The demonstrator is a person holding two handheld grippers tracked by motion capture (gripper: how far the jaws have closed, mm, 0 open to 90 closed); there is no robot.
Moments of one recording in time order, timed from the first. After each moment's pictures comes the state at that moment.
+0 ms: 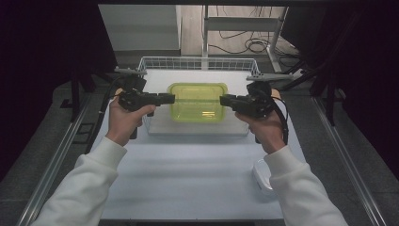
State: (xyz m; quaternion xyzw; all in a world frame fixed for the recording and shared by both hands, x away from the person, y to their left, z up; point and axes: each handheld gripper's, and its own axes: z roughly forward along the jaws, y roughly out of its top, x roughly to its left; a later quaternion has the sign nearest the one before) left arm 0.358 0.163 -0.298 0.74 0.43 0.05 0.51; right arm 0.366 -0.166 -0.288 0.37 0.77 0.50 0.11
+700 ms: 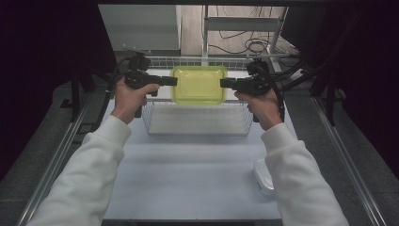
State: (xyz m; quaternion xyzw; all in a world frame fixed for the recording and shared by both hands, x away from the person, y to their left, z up) left arm 0.413 0.165 -0.287 0.73 0.45 0.03 0.51; right arm 0.424 -0.165 -0.275 0.39 0.77 0.50 0.09
